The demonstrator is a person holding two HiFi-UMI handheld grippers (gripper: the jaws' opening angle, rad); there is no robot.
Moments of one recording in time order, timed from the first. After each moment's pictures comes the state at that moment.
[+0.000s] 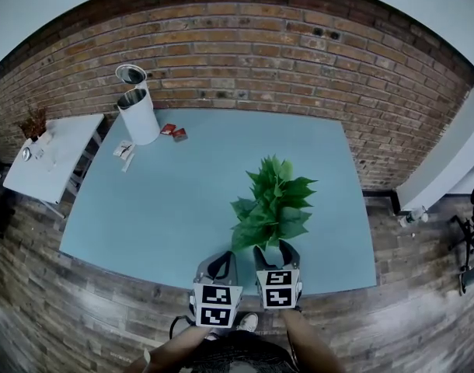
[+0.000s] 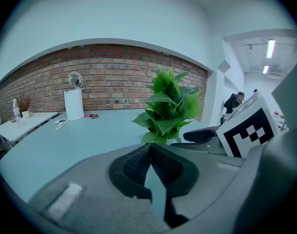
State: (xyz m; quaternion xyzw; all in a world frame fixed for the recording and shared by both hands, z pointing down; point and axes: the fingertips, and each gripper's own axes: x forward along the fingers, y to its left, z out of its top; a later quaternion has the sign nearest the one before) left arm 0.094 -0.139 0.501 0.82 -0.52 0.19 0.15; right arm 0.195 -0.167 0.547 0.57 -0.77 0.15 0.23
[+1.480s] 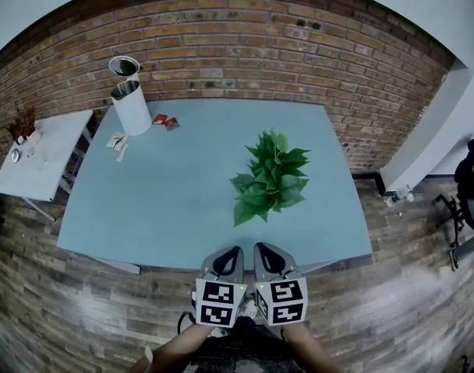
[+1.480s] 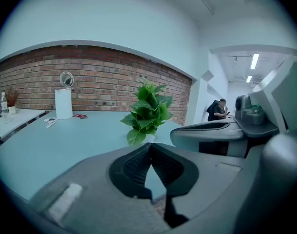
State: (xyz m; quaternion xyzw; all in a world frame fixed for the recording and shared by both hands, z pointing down) left arm 0.096 -0.073 0.477 0.87 -0.45 0.16 0.16; right arm 0.146 -0.069 0.467 0.57 -0.79 0.14 0.16
